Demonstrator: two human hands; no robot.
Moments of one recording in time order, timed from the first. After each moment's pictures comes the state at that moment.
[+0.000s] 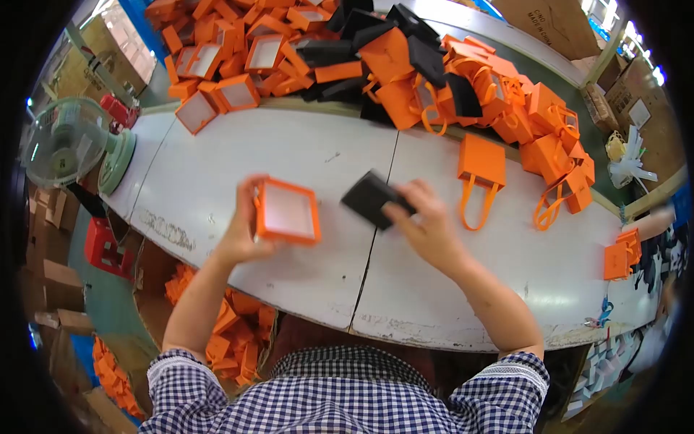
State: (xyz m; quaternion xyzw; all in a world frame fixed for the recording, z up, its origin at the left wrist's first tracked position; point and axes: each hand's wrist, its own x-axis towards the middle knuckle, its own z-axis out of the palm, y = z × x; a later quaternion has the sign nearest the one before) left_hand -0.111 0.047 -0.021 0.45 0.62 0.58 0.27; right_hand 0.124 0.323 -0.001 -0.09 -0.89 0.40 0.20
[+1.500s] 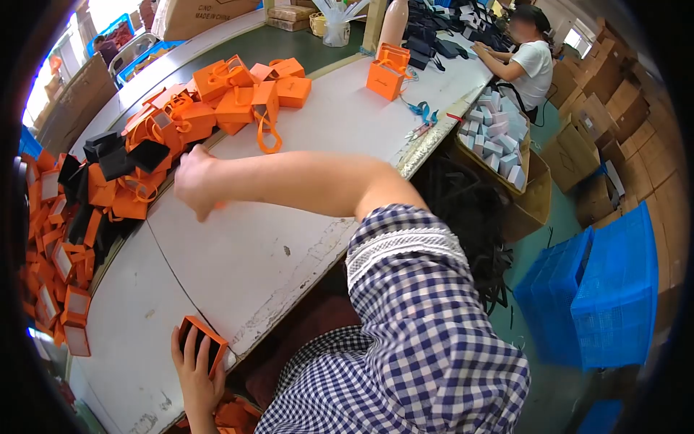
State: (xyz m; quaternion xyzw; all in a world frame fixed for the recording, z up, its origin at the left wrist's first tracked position) left_hand 0.006 0.039 0.004 0.76 0.63 0.12 0.06; right_hand 0.159 0.391 0.083 -0.26 -0.96 -0.06 -0.01
